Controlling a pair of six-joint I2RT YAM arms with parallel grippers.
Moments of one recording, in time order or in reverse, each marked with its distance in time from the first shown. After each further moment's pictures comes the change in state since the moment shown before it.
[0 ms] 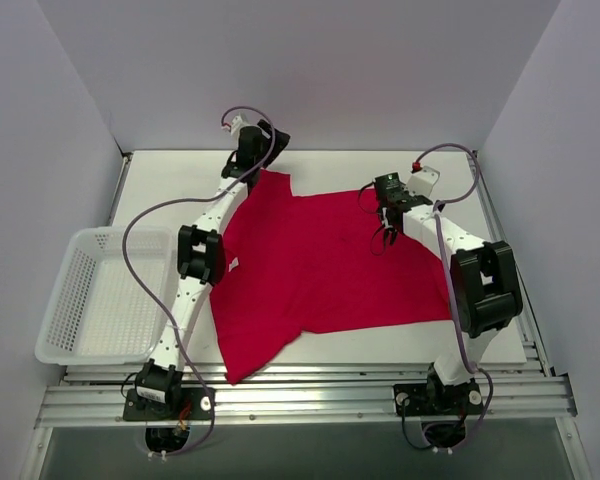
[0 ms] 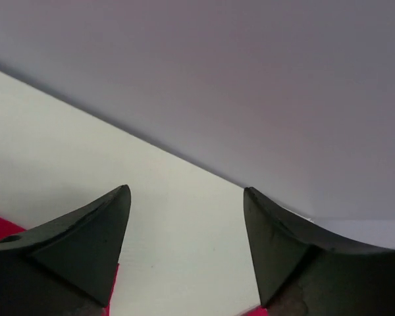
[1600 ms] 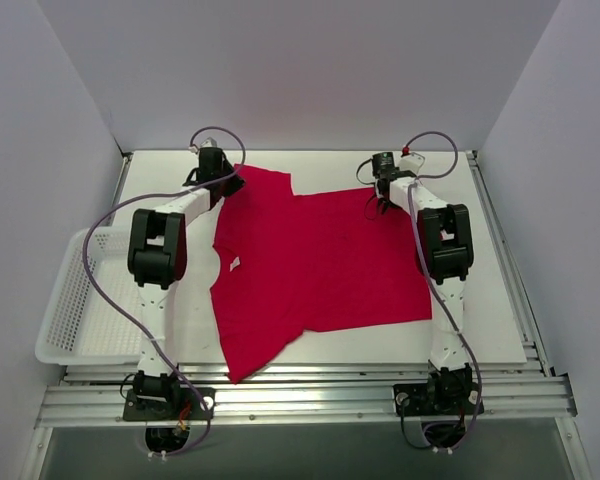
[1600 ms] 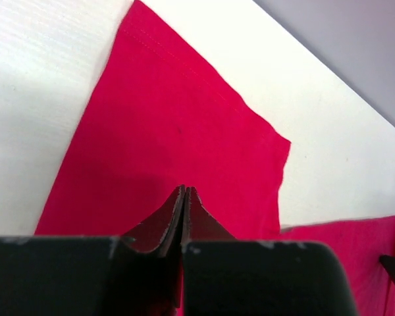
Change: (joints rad) left arm 0.146 -0.571 -0.993 0.148 0.137 0.245; right arm -0.103 0.586 0.581 -0.029 -0.160 -0.043
